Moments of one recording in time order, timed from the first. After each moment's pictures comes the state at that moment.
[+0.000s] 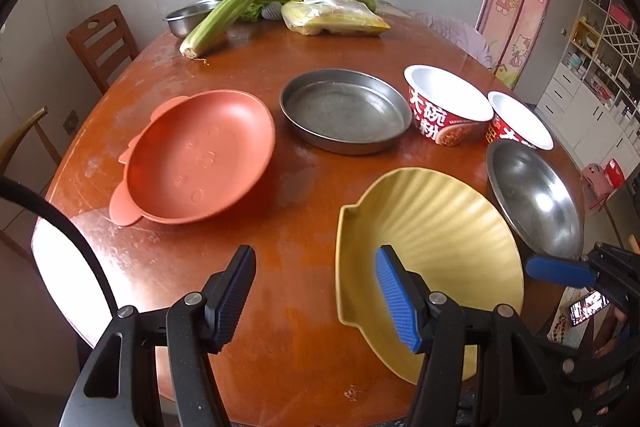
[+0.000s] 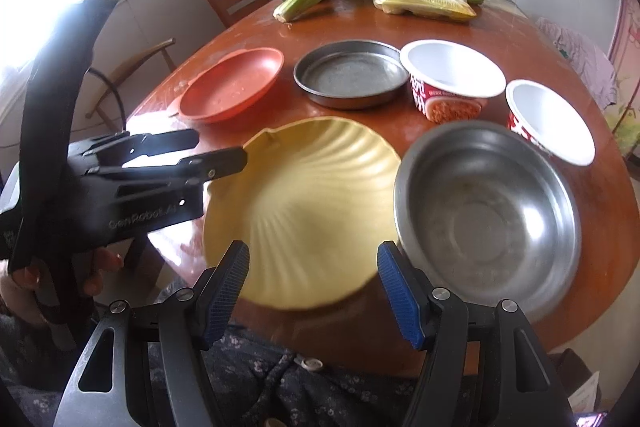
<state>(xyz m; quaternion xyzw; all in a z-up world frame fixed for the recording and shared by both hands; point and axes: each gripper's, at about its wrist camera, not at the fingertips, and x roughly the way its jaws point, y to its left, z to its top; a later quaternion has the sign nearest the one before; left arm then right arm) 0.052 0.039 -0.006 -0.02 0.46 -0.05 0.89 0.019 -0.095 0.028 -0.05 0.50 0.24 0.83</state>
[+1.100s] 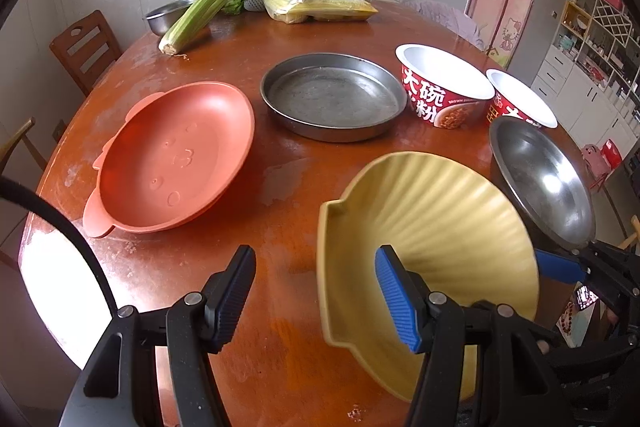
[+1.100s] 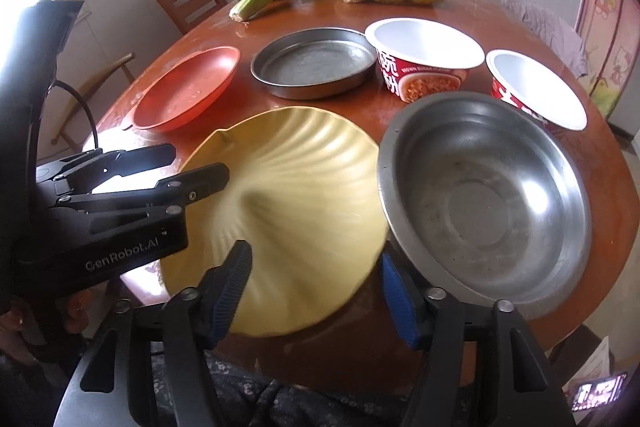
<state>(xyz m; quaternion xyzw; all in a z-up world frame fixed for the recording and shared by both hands) 0.065 0.031 -0.025 0.00 0.47 -0.07 0.88 0.033 -0.085 0.004 -0.03 0.50 0.16 0.85</state>
